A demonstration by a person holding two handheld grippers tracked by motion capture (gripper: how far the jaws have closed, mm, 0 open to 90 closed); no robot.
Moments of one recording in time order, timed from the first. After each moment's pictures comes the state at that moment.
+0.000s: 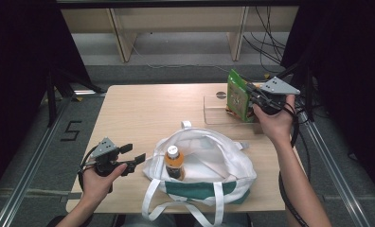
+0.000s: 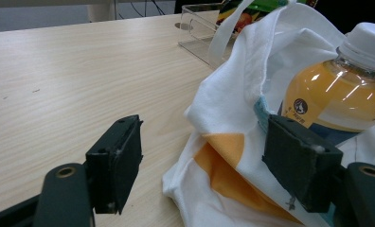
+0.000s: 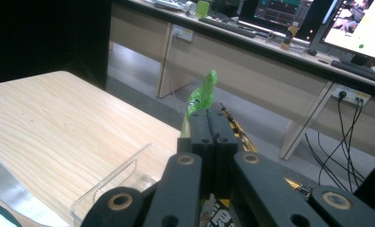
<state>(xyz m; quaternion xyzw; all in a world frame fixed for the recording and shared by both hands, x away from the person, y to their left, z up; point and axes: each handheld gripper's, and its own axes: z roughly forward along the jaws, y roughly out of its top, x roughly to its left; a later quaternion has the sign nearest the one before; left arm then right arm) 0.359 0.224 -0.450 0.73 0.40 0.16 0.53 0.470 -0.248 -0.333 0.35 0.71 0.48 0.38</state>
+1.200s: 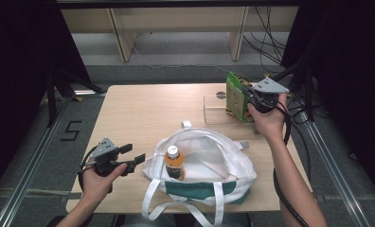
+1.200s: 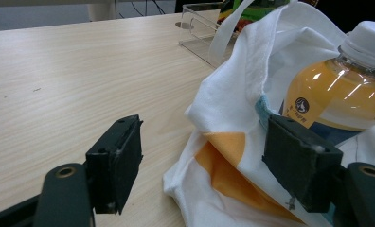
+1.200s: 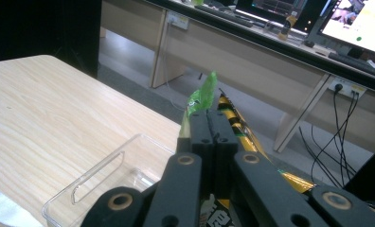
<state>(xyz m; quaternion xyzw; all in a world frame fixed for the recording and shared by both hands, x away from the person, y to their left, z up) 0.359 0.224 -0.450 0.73 0.41 0.16 0.53 0.492 -0.242 -0.352 0.36 0.72 0.45 0.39</state>
